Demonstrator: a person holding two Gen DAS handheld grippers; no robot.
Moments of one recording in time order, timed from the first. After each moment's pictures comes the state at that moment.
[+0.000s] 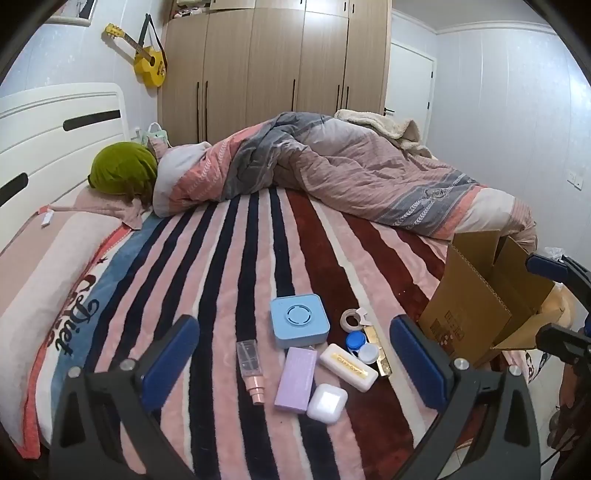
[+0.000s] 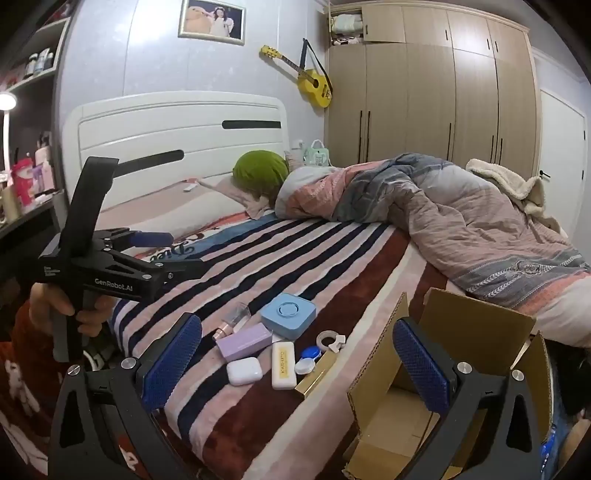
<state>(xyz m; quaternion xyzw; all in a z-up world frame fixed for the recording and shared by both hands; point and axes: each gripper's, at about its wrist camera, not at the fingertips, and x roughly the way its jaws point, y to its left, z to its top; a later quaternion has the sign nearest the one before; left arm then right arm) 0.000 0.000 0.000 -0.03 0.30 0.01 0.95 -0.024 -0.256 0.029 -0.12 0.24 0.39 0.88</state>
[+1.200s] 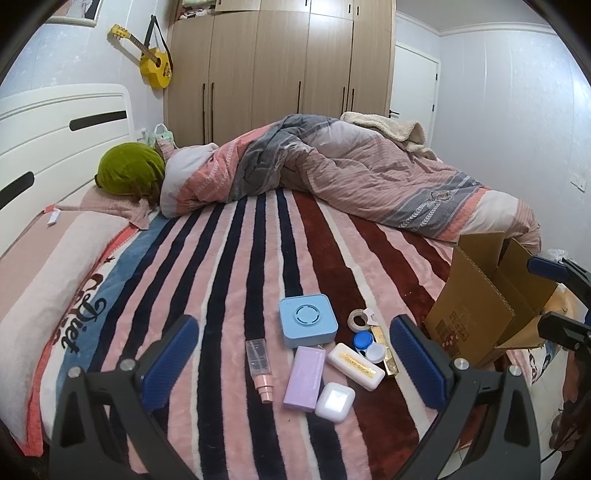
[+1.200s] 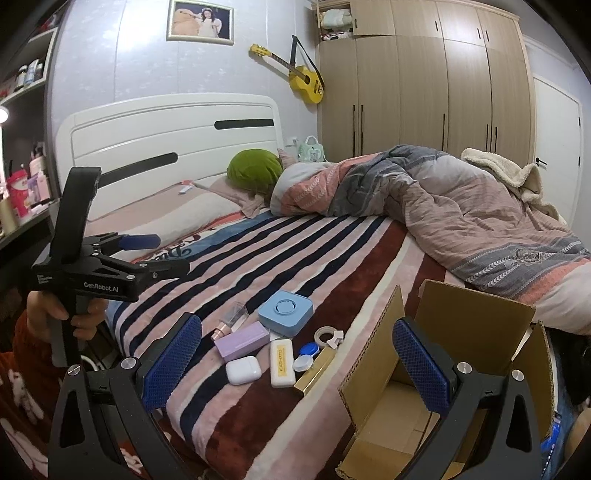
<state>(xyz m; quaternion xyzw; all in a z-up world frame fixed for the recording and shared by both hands) -0.007 0.004 -0.001 -0.04 0.30 0.02 0.95 -0.017 -0.261 0.024 -0.11 0.25 0.38 0.88</state>
